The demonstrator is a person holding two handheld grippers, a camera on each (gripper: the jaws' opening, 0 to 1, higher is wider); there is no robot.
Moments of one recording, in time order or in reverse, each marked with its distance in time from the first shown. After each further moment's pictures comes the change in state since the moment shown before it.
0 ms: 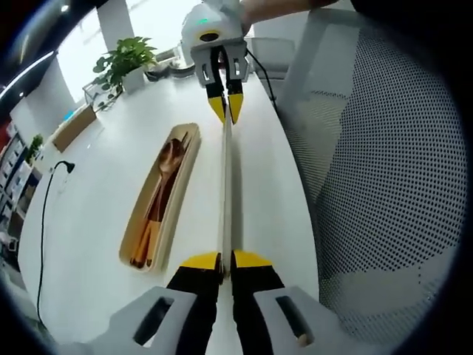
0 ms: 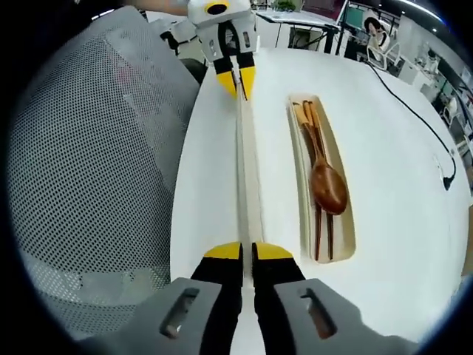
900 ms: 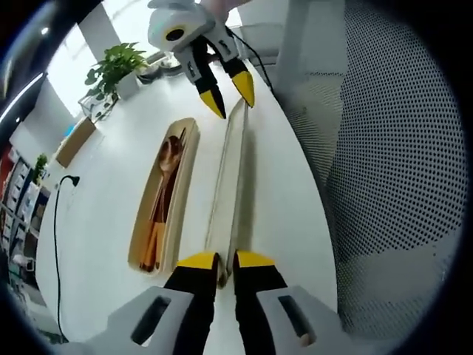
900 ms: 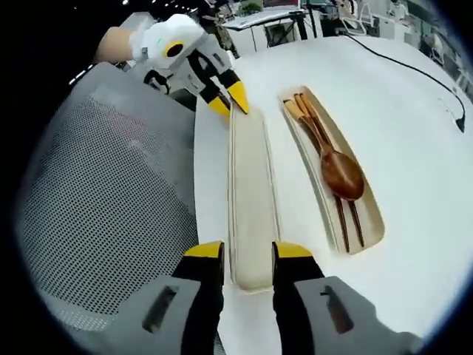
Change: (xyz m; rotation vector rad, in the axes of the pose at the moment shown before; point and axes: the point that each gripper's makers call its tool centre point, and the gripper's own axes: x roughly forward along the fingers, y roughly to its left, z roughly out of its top) left arm 0.003 0.007 -0.005 0.098 0.046 0.056; right arm 0.001 0.022 0.014 0.255 -0.067 0.129
